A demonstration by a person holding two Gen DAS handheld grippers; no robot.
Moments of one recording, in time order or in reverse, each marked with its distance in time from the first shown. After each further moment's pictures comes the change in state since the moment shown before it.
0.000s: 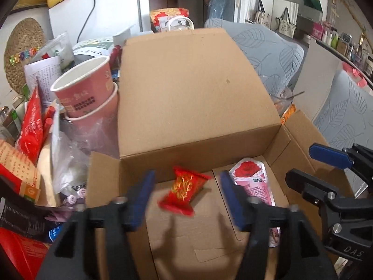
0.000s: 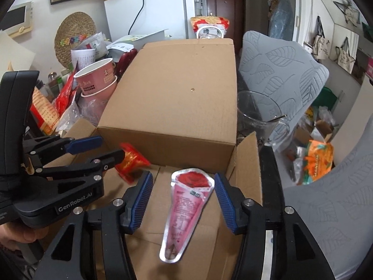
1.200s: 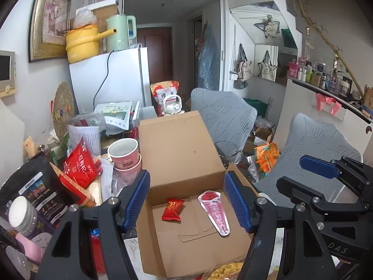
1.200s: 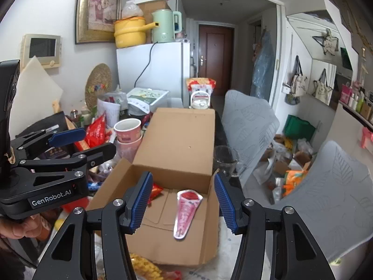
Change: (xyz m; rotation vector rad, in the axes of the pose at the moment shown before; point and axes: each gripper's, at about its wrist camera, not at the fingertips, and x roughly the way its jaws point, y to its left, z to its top) left arm -0.218 -0.021 -0.004 0.038 -0.318 -0.034; right arm -0.195 0.045 -0.011 -0.020 -0.278 -0.077
